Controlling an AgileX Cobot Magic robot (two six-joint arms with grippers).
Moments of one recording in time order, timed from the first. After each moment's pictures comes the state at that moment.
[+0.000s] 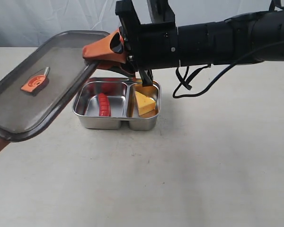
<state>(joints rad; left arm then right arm) -0.54 0.33 -0.30 -0.24 0.28 1.30 0.60 1.77 -1.12 1.75 1.02 -0.87</state>
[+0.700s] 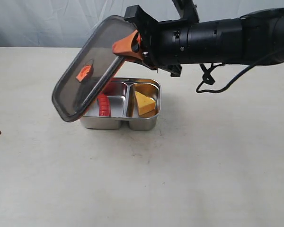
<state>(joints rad) -0.54 0.28 -0.30 -0.13 0.27 1.14 0.60 1.66 -1.04 1.73 0.64 -0.94</state>
